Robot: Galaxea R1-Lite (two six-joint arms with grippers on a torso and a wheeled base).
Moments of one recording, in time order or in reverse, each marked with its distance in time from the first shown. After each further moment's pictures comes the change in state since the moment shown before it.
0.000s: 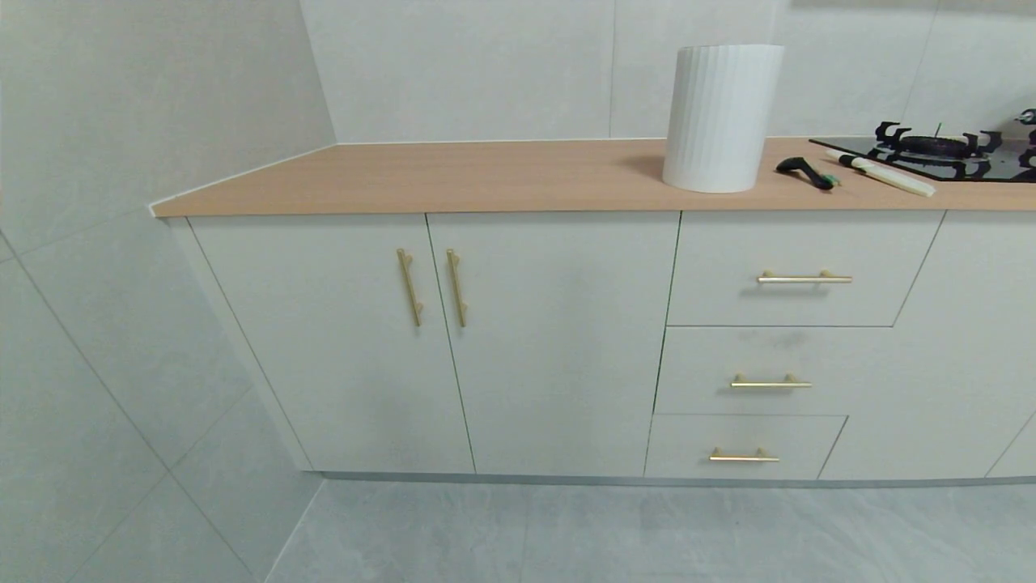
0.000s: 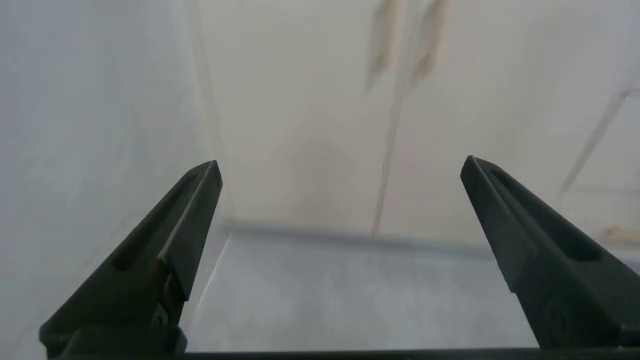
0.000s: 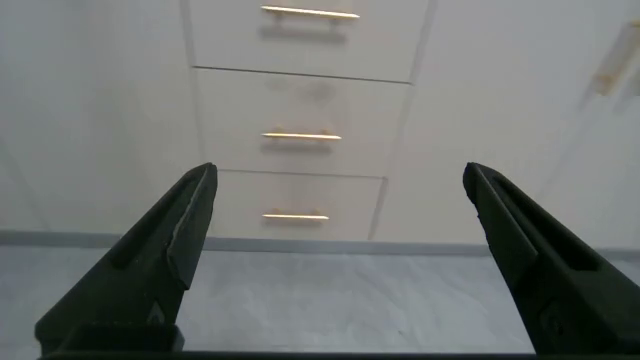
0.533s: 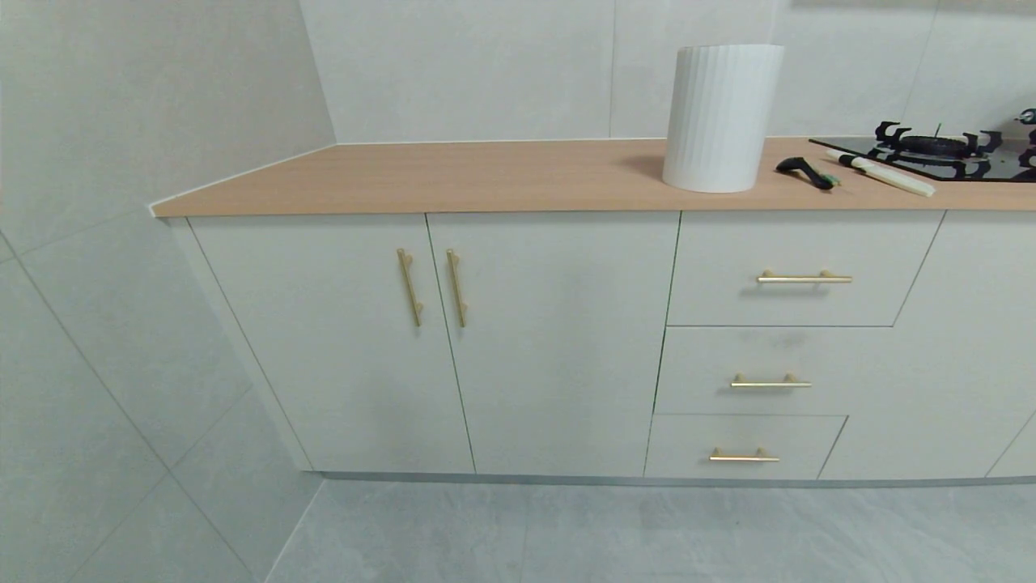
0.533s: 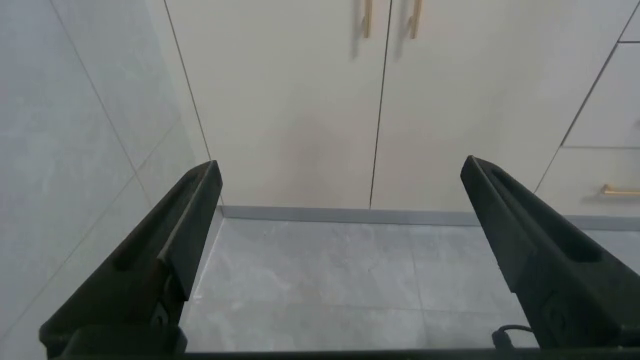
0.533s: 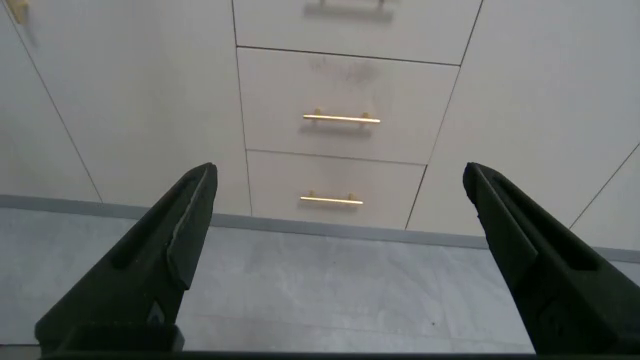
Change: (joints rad) left arm 0.000 0.000 0.048 0.032 -0.037 0.034; right arm 0.001 -0.002 0.005 0.040 0.061 0.036
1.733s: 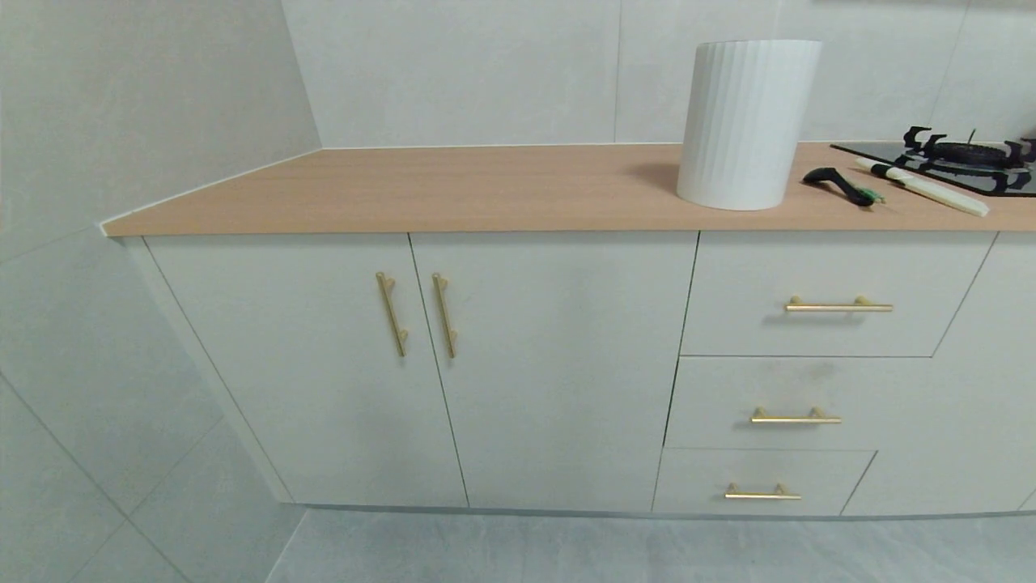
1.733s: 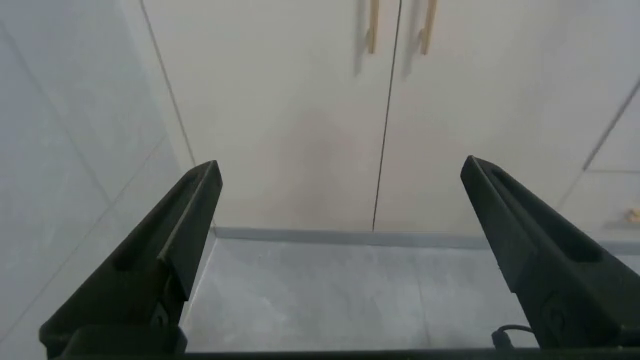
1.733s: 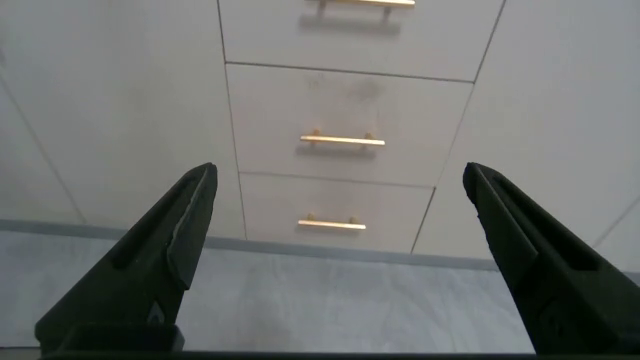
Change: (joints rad) left arm -0.001 0.000 0.000 0.000 0.000 -0.001; right arm 0.000 0.000 0.000 0.000 -0.005 0.005
